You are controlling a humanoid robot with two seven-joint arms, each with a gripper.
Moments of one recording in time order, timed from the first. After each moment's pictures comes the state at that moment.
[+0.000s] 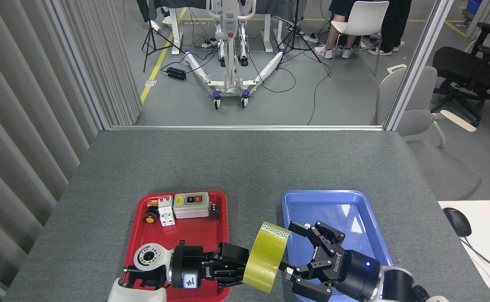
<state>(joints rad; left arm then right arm) -0.25 -0.13 -0.03 -1.47 -0.12 0.14 -1.50 -0.11 -0.28 0.24 -1.68 0.79 -0.79 0.33</state>
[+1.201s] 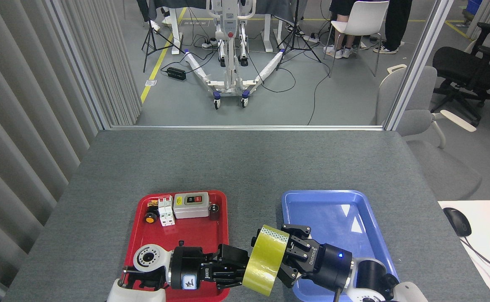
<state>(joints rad) -0.25 -0.12 -0.03 -1.47 -0.13 0.13 -1.50 -0.19 -0.22 0.33 -1.56 0.83 -0.78 0.32</state>
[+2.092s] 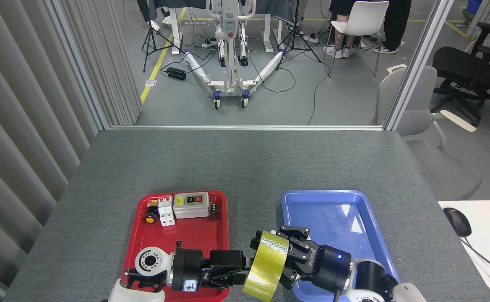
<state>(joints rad) -0.25 -0.12 -0.02 -1.44 -0.29 -0.02 -1.49 -0.19 -0.22 0.33 -1.56 0.83 -0.79 0.33</state>
